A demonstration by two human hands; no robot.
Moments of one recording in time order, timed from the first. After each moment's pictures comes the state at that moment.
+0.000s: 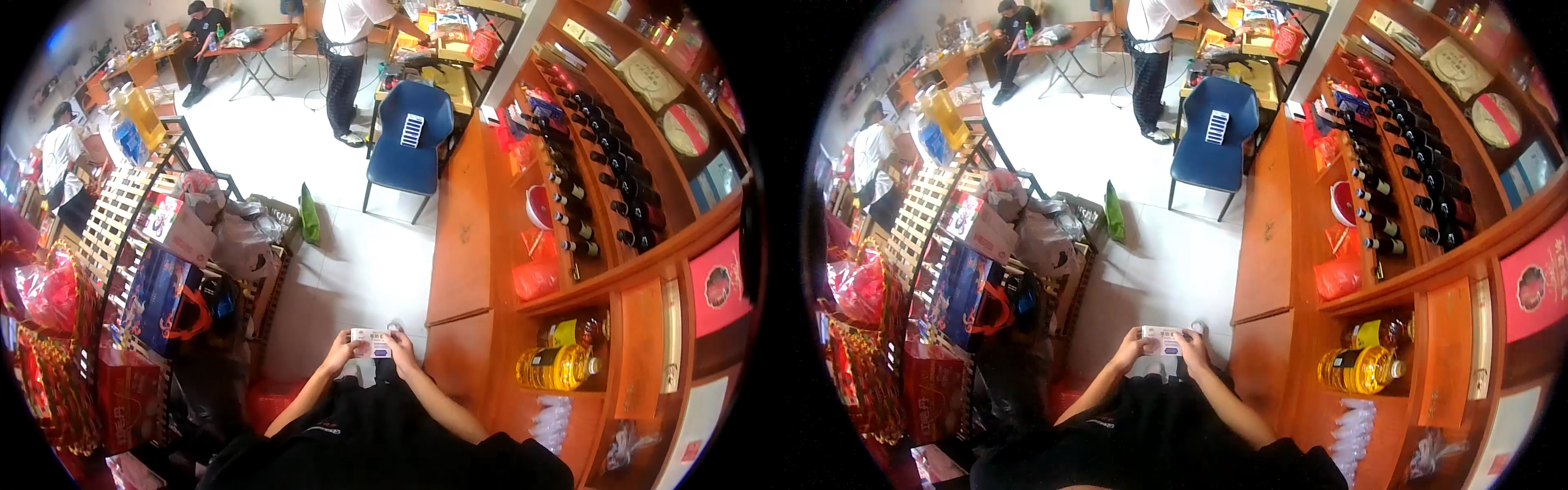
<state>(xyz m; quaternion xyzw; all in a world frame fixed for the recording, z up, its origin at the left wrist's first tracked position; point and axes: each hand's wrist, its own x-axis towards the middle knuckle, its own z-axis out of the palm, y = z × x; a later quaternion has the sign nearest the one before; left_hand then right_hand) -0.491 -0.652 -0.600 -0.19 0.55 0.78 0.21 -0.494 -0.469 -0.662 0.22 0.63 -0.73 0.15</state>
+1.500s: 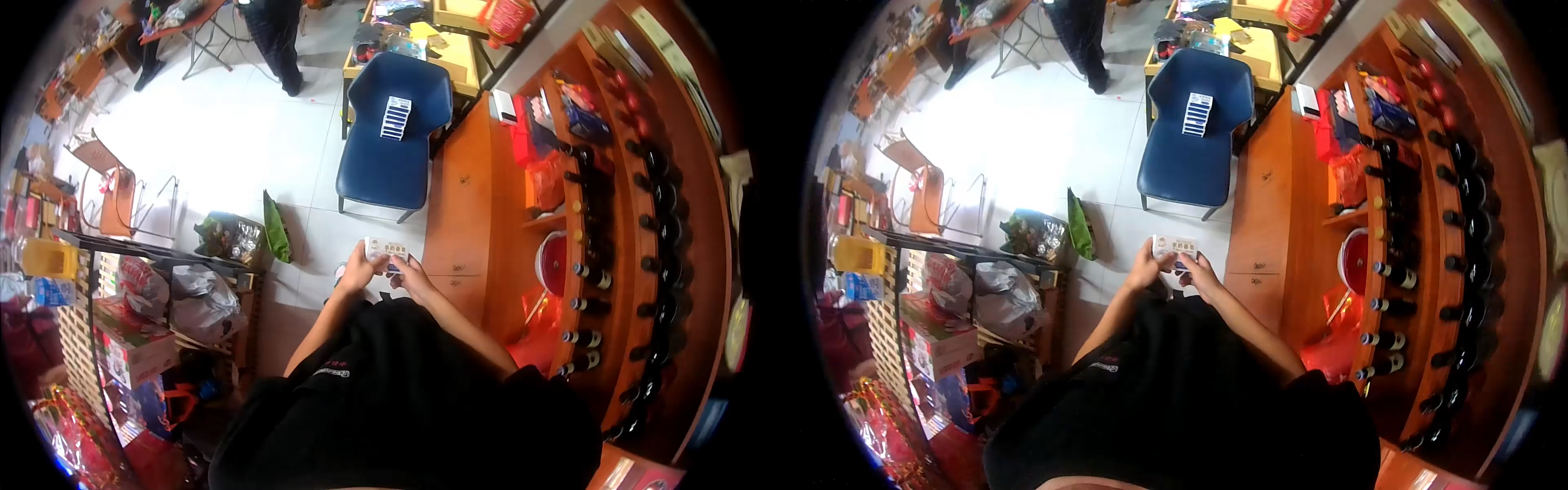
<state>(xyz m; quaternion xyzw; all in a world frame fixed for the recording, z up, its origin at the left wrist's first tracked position) -1.039 -0.542 -0.602 -0.08 0.59 0.79 0.16 -1.026 -0.382 -0.587 0.18 0.55 -0.76 0.31</state>
